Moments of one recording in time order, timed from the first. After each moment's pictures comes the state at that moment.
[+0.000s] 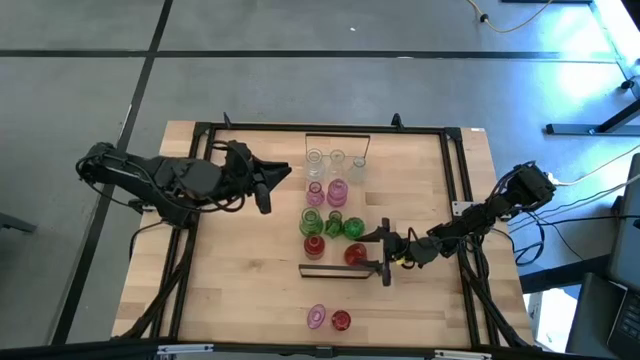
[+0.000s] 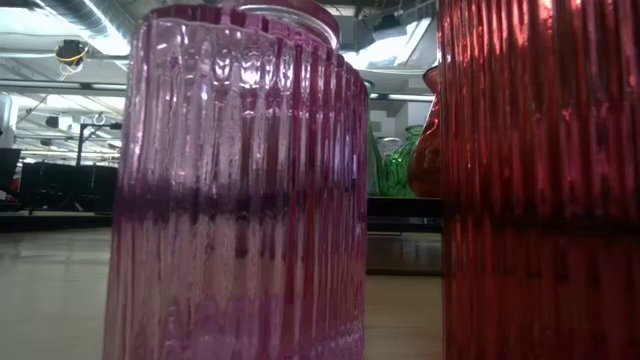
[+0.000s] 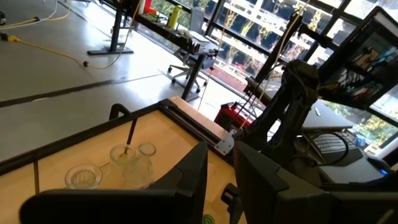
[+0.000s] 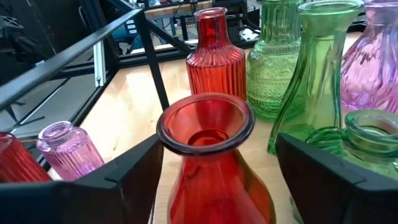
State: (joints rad) left arm -0.29 1.17 1.33 -0.39 -0.75 -0.60; right arm 0.54 1.53 0.38 0.92 0.51 0.29
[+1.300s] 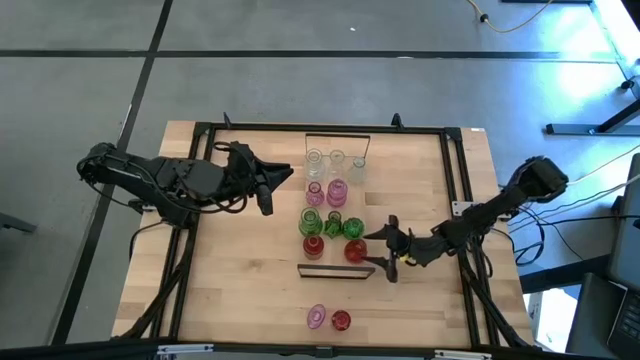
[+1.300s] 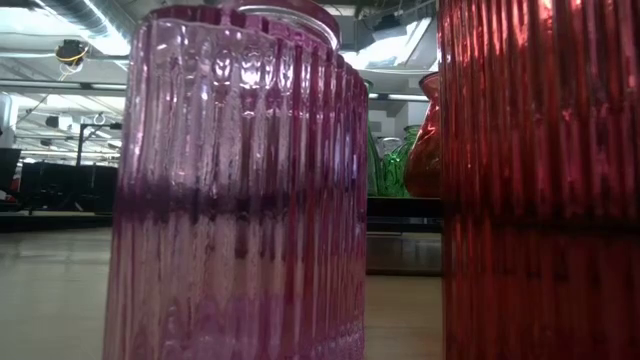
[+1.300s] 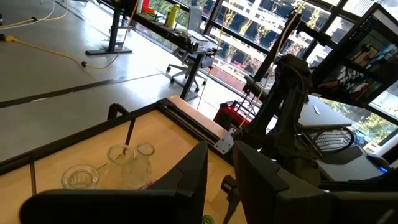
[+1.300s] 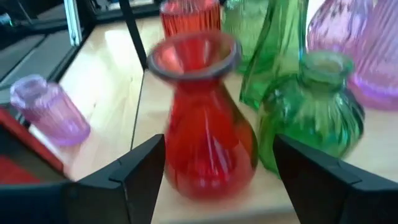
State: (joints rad) left arm -0.28 1.18 1.33 -0.38 -0.74 -0.59; right arm 0.54 1.36 0.38 0.53 0.52 0.39
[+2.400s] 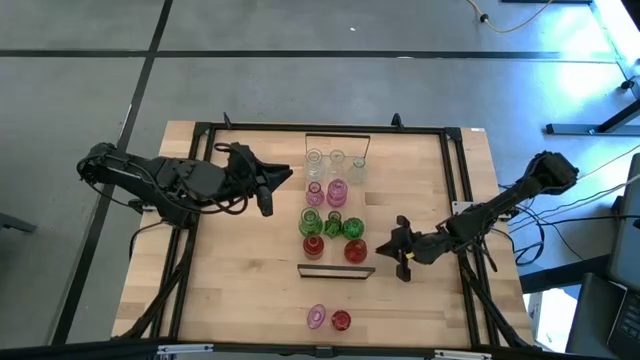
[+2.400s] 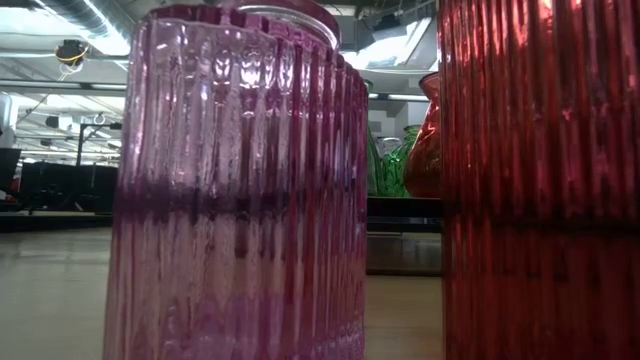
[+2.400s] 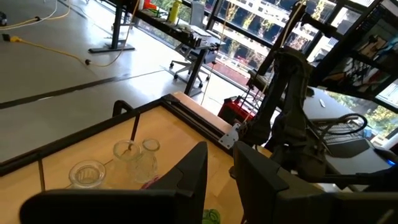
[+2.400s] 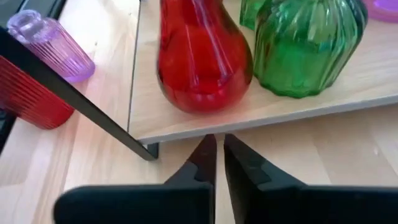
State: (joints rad) left arm -0.28 1.18 1.33 -0.41 -0.74 -0.59; right arm 0.54 1.20 0.42 0.08 0.37 0.56
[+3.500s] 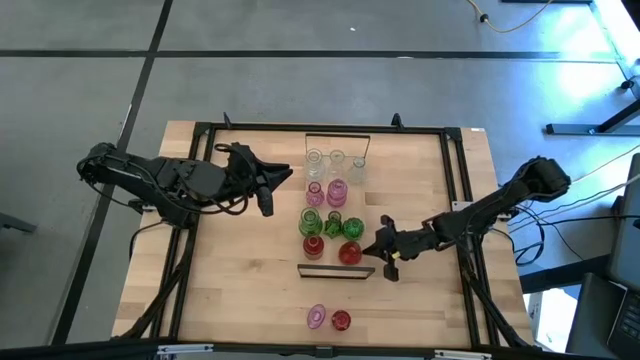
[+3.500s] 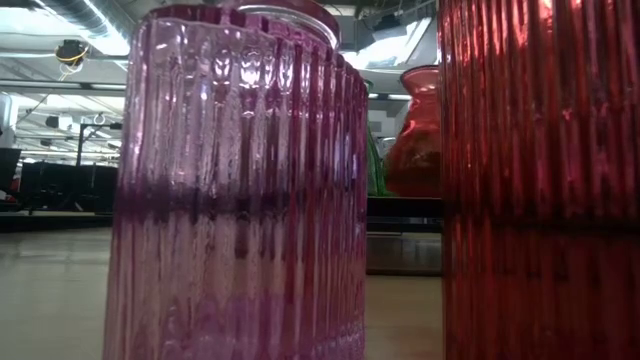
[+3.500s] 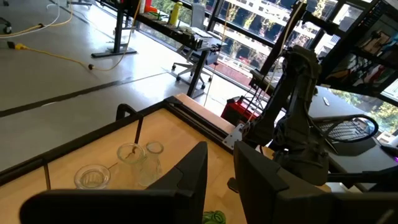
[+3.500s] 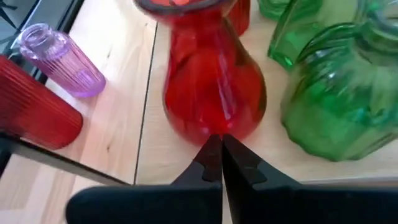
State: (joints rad) left arm -0.28 1.18 1.33 -0.41 -0.75 -0.56; right arm 0.43 1.34 0.52 0.17 0.22 0.41
